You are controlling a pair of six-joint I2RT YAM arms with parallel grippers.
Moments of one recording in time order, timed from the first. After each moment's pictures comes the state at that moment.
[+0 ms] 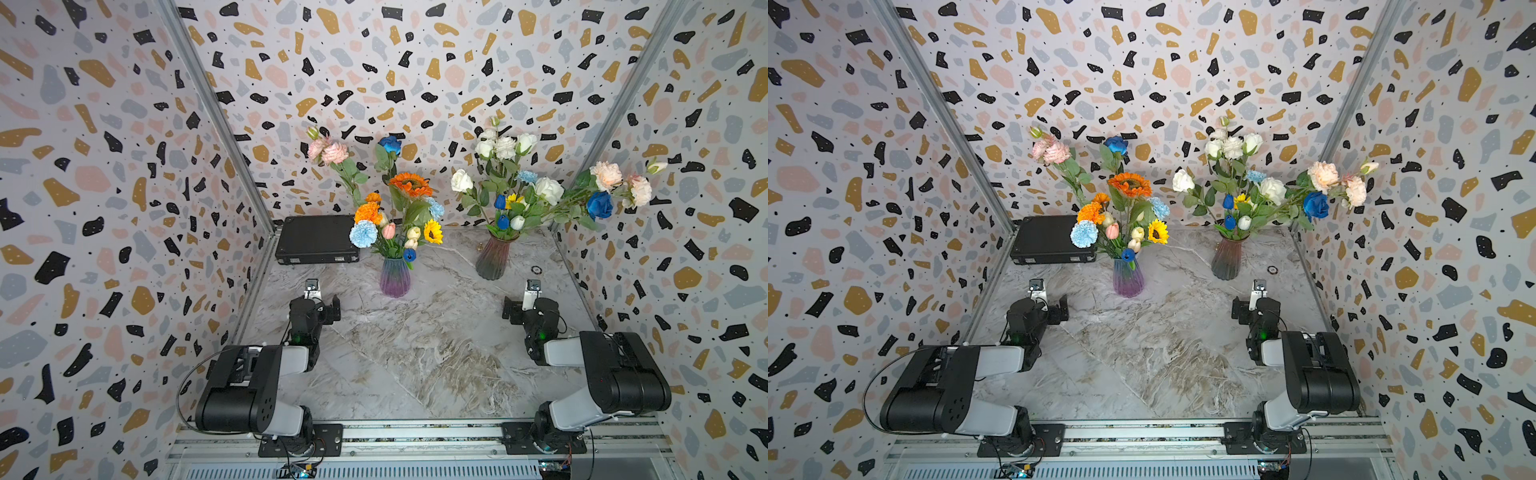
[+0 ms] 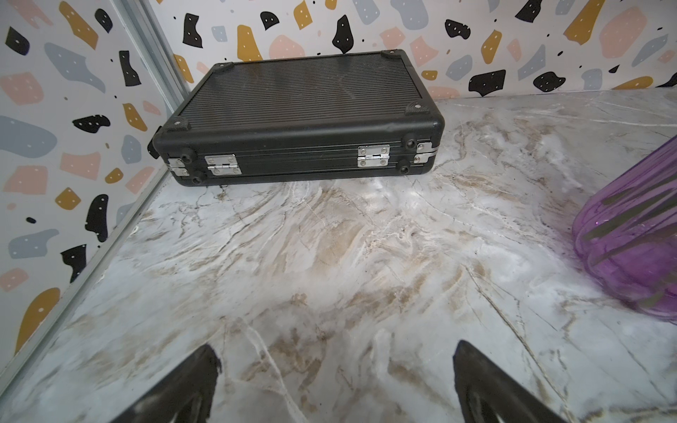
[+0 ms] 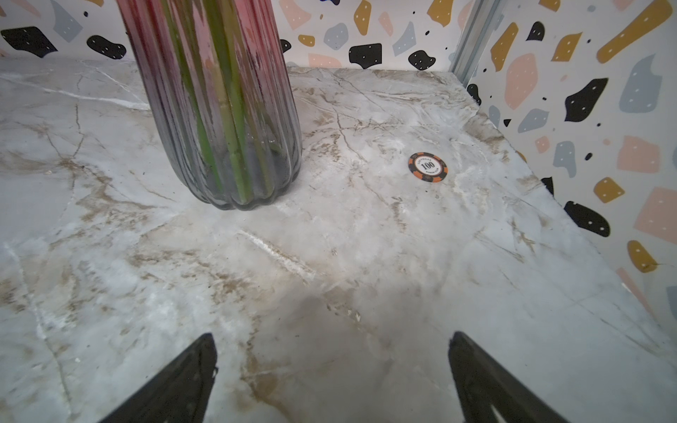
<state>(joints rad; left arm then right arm) -0.04 1.45 0.31 0.77 -0.09 0.04 0.00 1.52 0.33 0.78 0.08 -0.04</state>
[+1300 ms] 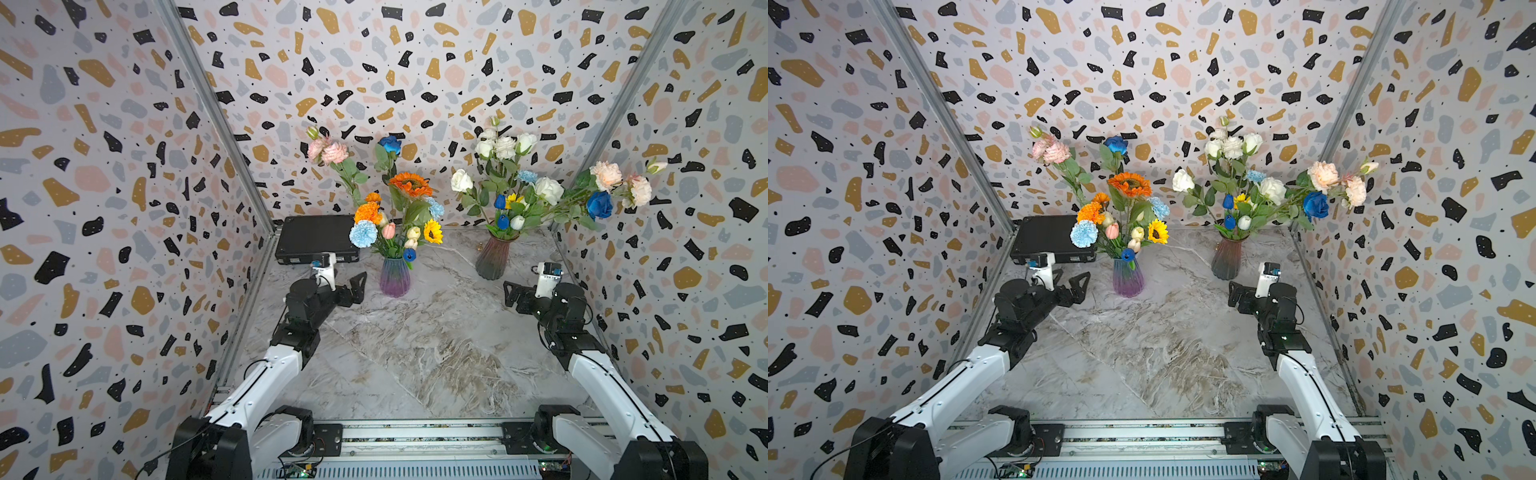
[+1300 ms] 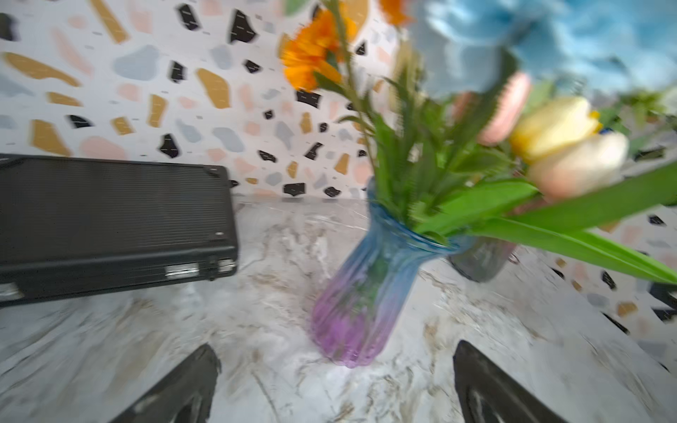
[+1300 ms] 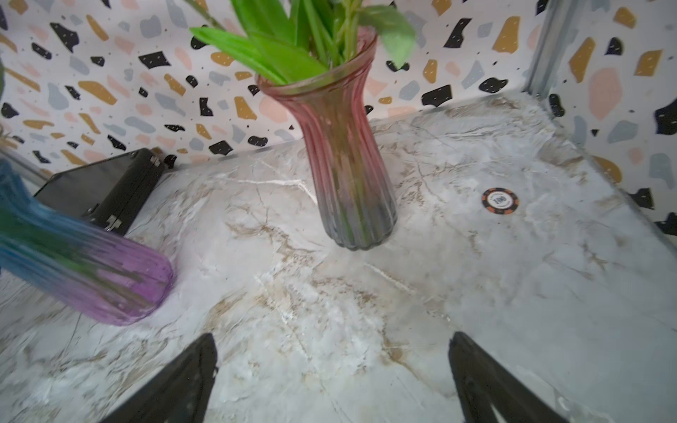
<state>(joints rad) -0.22 1.07 0.56 0.31 0.24 -0.21 0.03 0.96 0.55 0.01 -0.19 0.22</state>
